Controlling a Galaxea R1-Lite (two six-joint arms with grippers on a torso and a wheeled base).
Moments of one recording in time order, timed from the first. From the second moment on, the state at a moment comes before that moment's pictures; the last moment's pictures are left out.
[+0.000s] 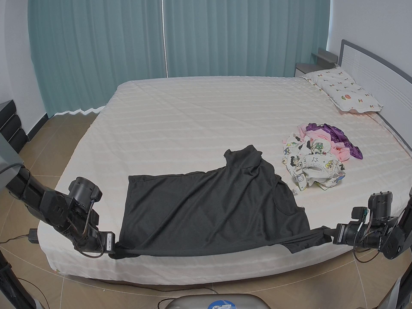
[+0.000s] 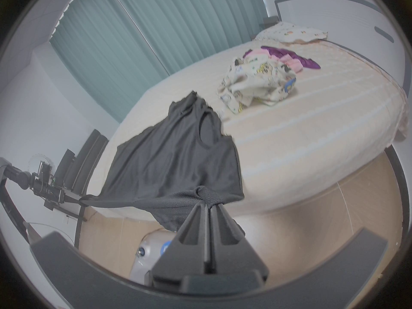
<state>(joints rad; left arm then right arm) -0.15 1.88 -0.73 0.09 -0.03 -0.31 0.01 1.91 -0.18 -1.06 0.28 0.27</state>
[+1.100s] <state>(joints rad) -0.13 2.15 -1.03 -0.08 0.05 -0.51 0.07 2.14 -0.57 -1.06 0.19 0.34</state>
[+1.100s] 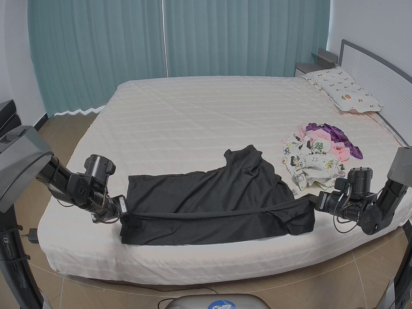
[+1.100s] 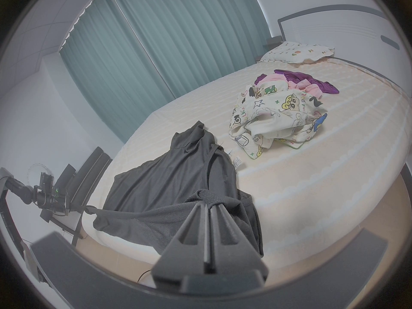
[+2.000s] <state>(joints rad) -0.14 2.37 -1.26 -0.07 0.06 -0.58 0.12 2.36 -0.79 -1.06 0.09 0.46</state>
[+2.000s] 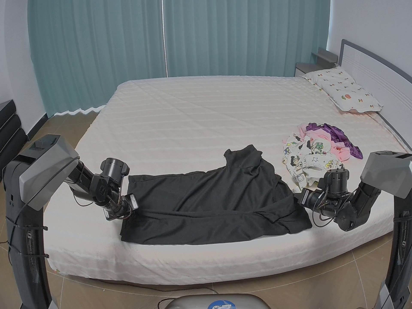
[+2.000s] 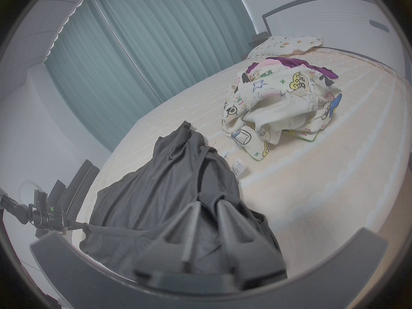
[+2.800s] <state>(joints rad) -0.06 2.13 -0.99 -0.14 -0.23 -0.75 0.10 2.21 -0.65 -1.03 0.09 0.90</state>
